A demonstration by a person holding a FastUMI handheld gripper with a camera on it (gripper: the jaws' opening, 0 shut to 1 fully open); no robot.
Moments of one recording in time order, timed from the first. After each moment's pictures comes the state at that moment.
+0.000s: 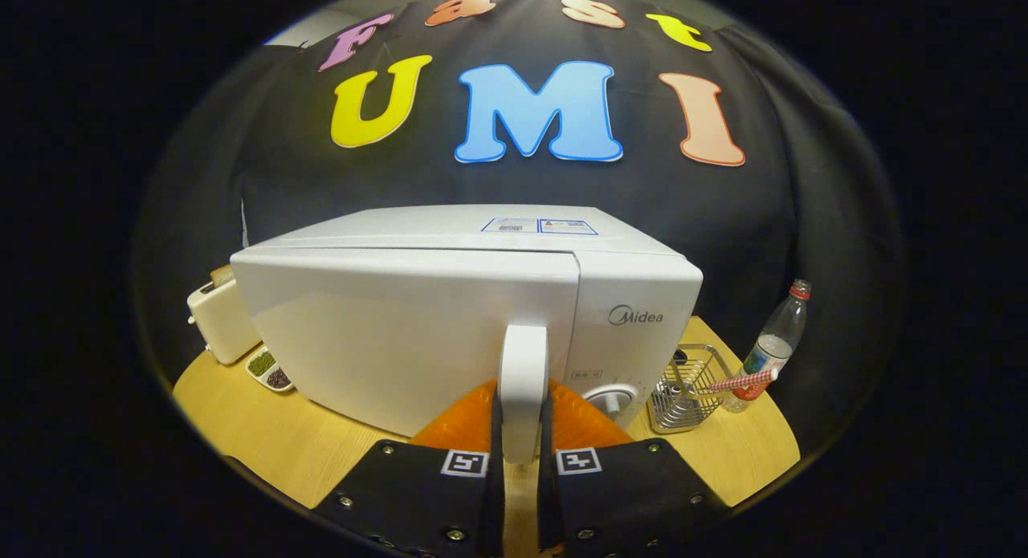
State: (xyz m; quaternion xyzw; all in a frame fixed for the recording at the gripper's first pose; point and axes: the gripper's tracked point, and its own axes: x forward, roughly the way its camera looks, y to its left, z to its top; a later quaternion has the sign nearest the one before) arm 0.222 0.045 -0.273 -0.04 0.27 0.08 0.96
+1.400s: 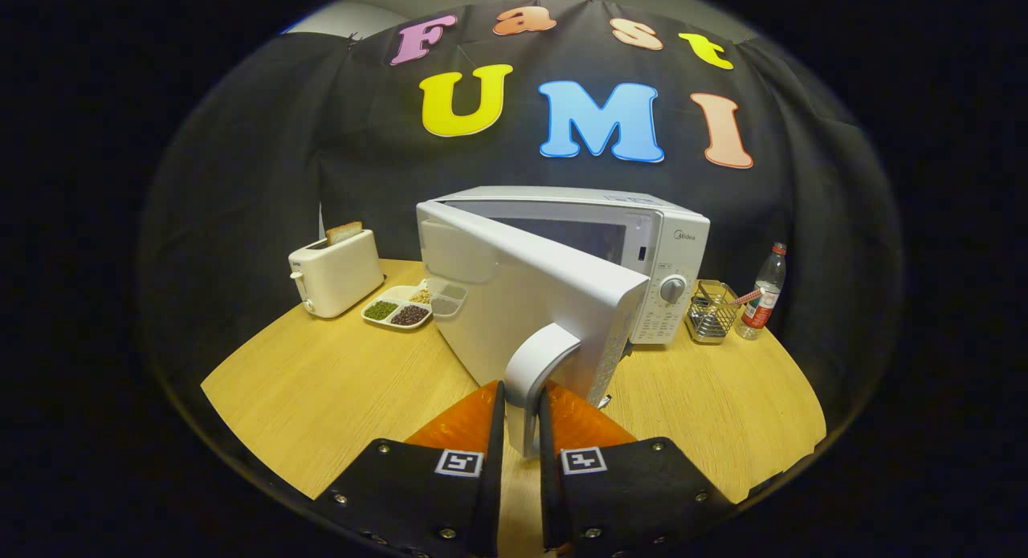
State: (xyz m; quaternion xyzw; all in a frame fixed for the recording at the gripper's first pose) arm 0.003 0.156 -0.235 -0.03 0.30 0.13 0.95
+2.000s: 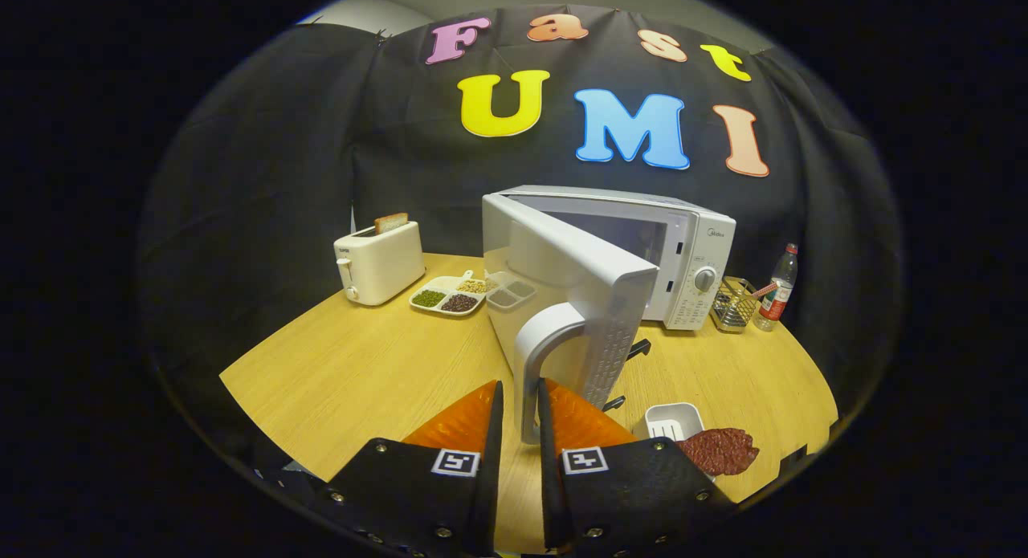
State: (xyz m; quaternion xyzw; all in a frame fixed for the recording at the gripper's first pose) arm -0.064 0.223 -0.230 -0.04 0.29 0.16 0.94
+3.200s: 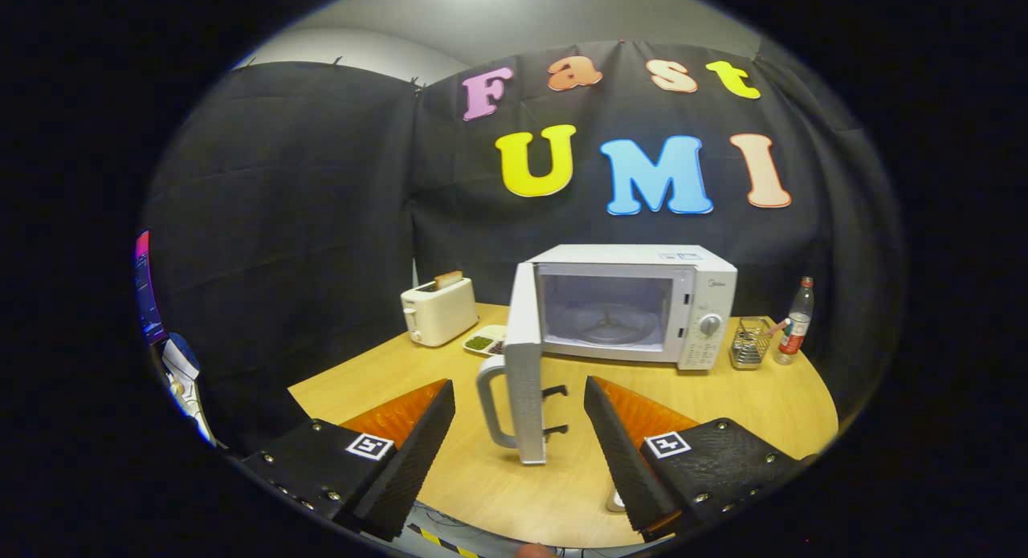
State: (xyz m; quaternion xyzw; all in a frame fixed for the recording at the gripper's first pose) arm -0.087 0.144 -0.145 0.01 0.21 0.24 0.95
